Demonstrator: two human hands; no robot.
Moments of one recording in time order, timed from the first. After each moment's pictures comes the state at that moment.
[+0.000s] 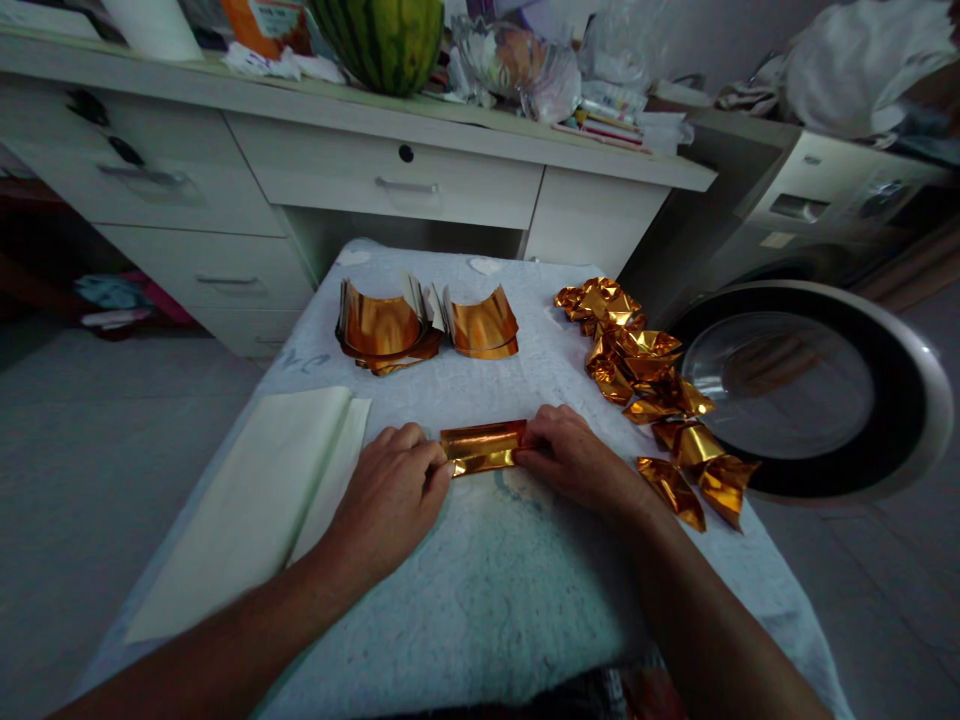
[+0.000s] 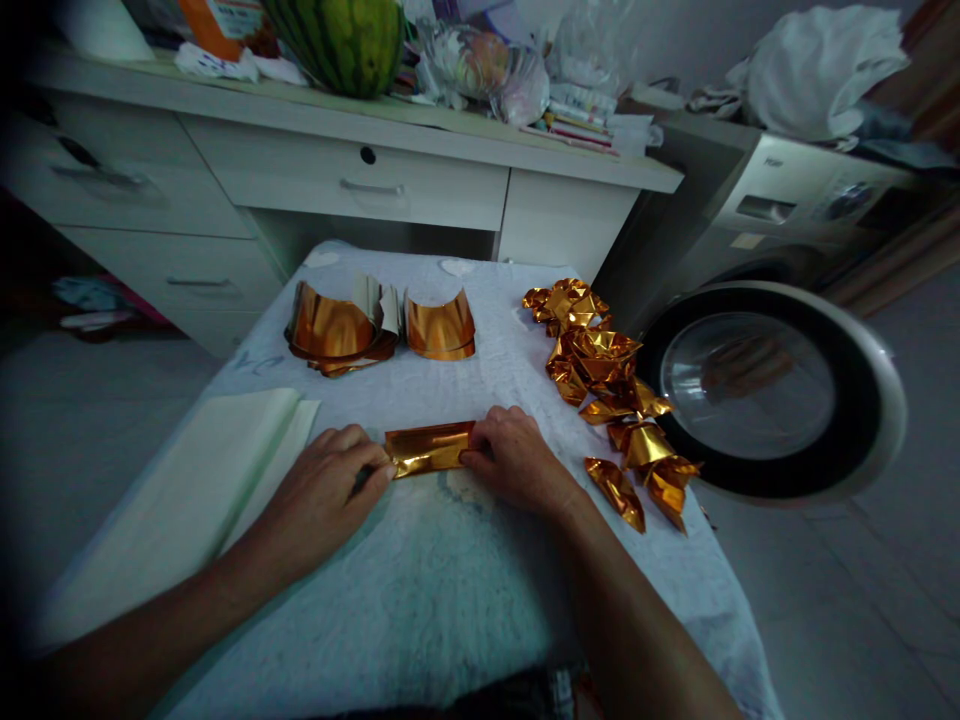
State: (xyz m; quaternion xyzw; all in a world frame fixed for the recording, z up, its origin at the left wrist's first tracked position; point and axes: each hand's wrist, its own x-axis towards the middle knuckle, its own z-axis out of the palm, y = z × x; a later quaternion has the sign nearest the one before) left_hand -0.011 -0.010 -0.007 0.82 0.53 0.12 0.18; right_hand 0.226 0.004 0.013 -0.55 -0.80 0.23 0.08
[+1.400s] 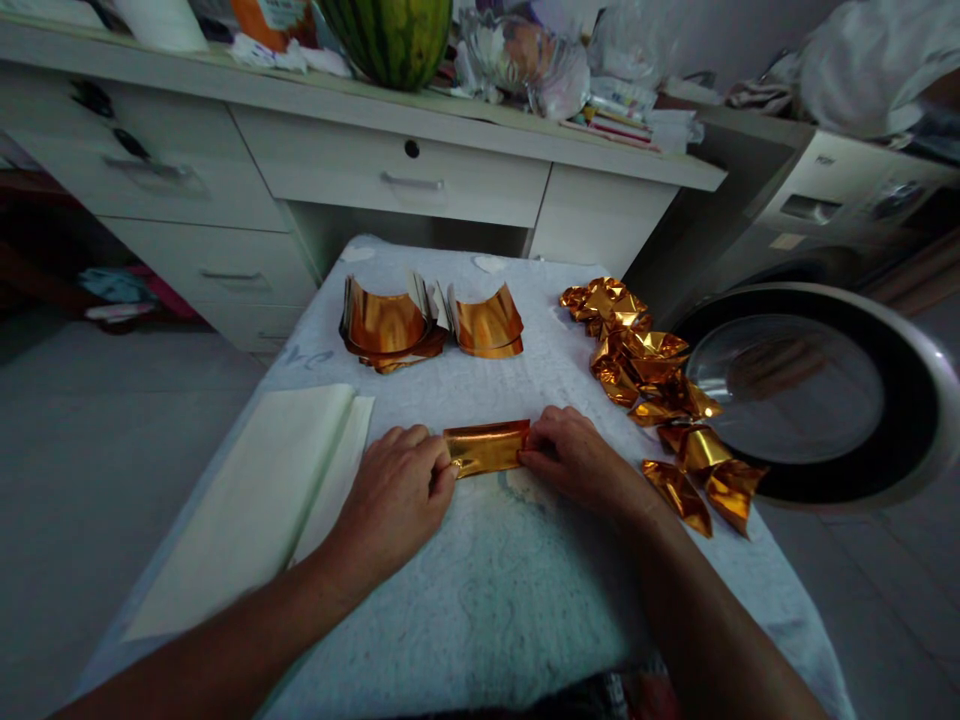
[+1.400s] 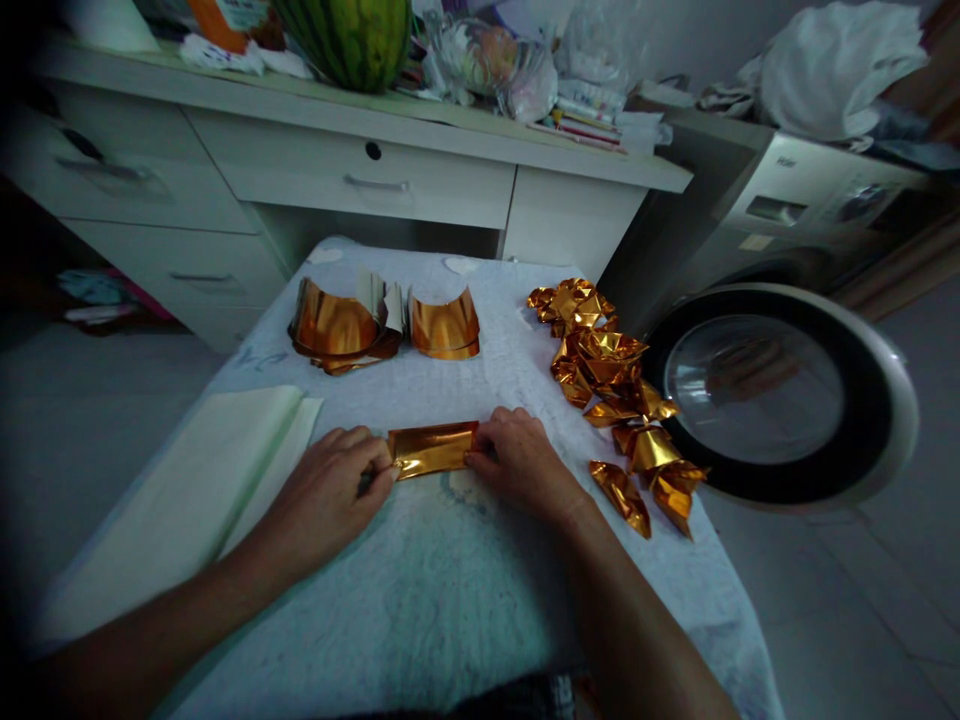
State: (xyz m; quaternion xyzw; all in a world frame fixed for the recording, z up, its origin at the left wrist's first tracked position) left_hand -0.007 -0.010 -0.007 0.81 0.55 0.12 0.18; right_hand 0.224 0.004 0.012 -0.57 -0.79 0.22 0.07
